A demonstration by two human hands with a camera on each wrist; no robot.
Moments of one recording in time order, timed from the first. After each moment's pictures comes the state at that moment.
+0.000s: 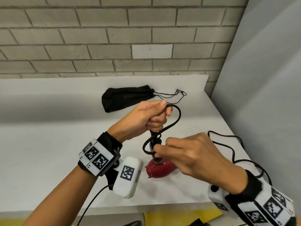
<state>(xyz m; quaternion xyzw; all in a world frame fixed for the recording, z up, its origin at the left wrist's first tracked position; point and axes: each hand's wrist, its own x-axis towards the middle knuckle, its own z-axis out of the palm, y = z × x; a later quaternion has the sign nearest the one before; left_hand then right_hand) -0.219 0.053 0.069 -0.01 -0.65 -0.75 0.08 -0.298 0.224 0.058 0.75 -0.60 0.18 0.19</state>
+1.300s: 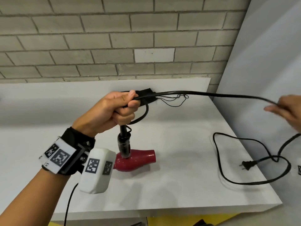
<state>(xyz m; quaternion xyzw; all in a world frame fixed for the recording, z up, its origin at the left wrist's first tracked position) -0.169 0.010 0.103 0.00 -0.65 -0.75 0.08 -0.517 0.335 0.083 0.43 -0.89 0.11 0.08</state>
